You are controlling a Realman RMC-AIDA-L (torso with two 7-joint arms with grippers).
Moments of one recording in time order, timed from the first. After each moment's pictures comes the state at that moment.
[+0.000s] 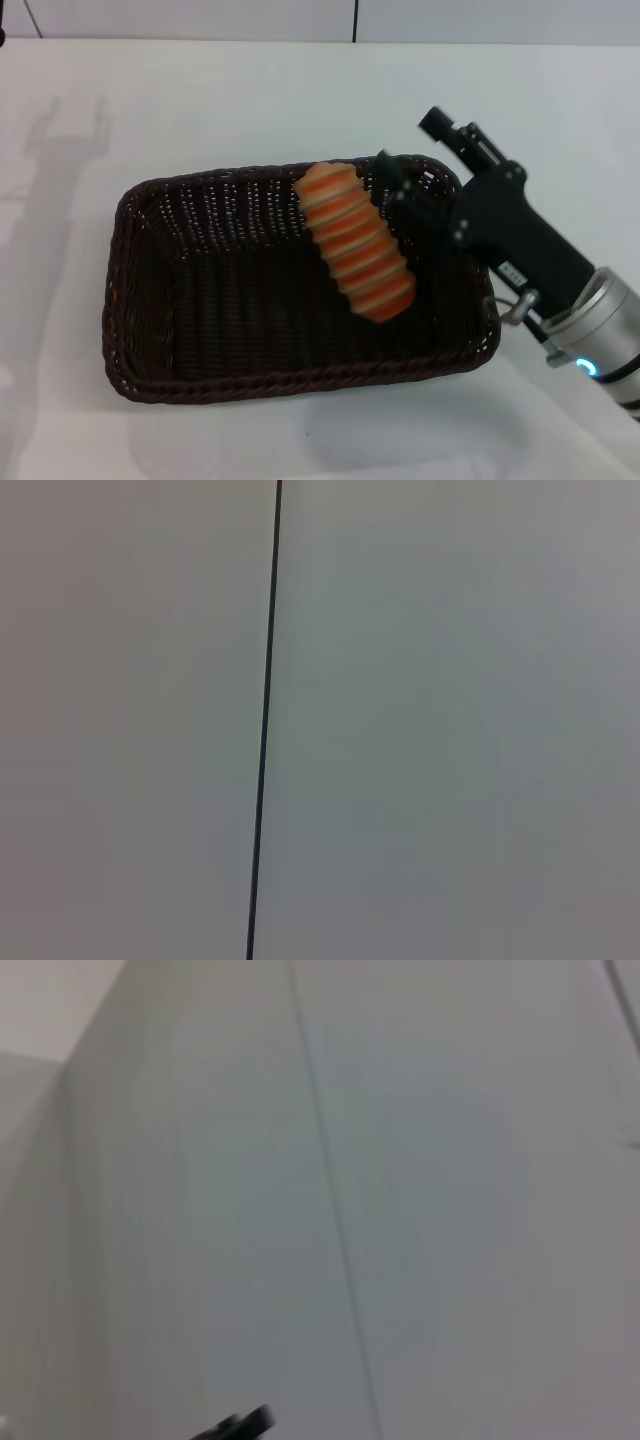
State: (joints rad) left arm -0.37 -2.06 -1.40 -0.37 2.69 1.26 -0.11; right arm 0.56 2.08 -0.37 0.36 -1.63 -1.66 0.29
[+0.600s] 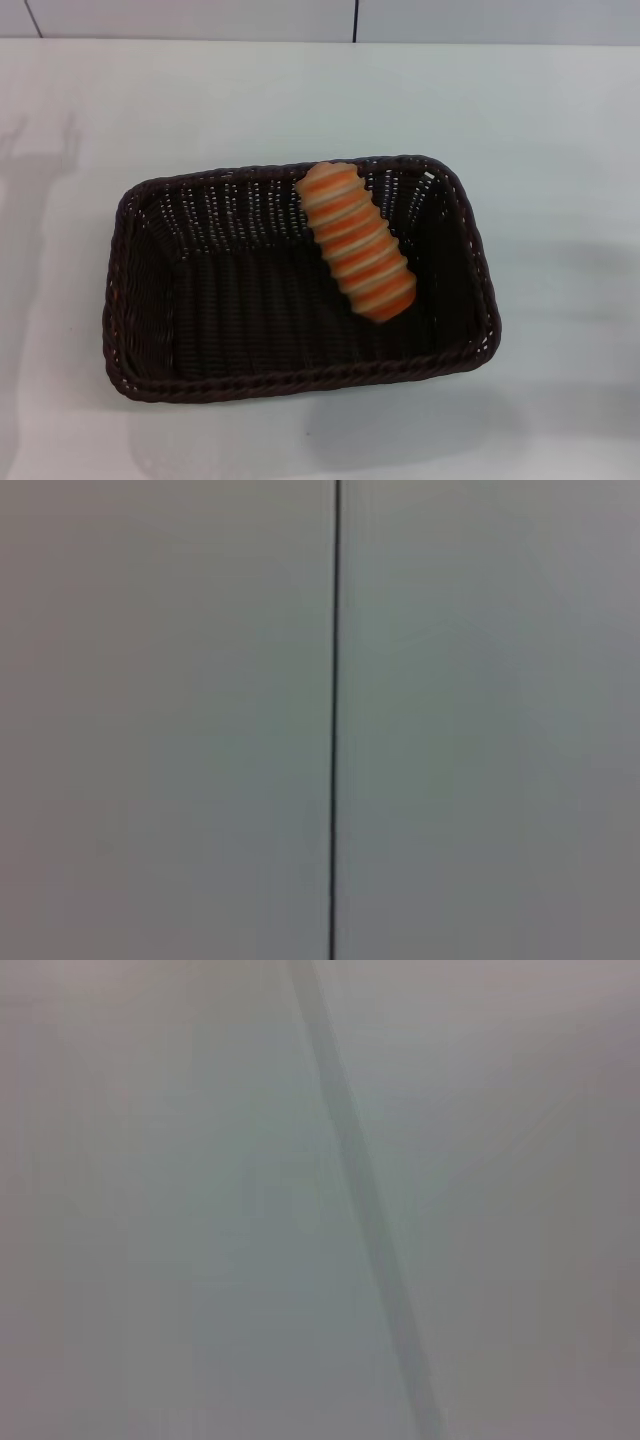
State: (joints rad) left arm -0.32 -2.06 -1.43 -0.35 2.68 1.26 -0.10; right arm 0.29 2.08 0.11 0.21 -1.33 -1.67 0.28
